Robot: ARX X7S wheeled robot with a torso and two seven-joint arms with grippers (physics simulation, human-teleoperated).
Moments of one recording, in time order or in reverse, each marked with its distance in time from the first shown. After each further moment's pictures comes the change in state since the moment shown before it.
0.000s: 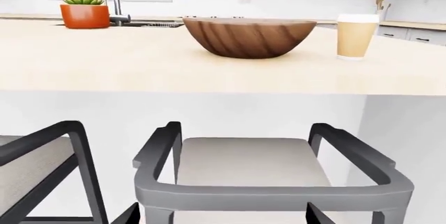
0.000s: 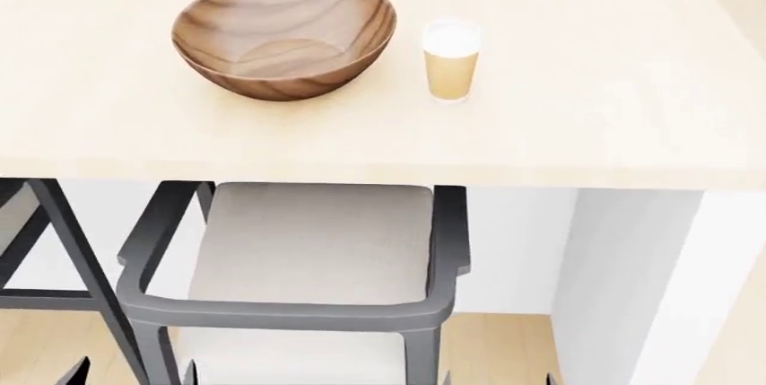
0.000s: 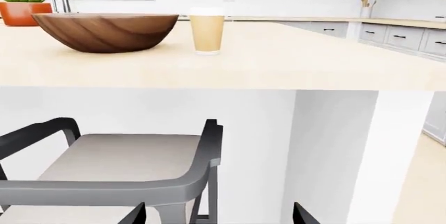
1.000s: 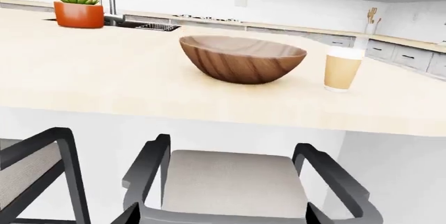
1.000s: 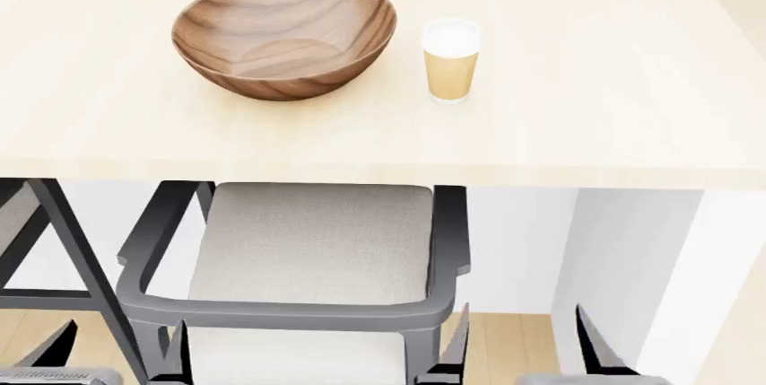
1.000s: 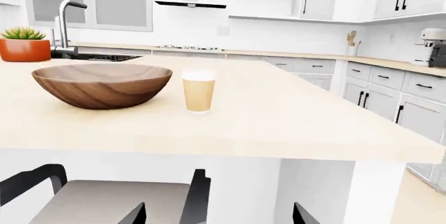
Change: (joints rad) left arm -0.003 0.089 -0.151 0.351 -0.003 -0.389 0.093; right arm 0.022 -0.073 0.153 -0.333 -0.119 0.282 -0.109
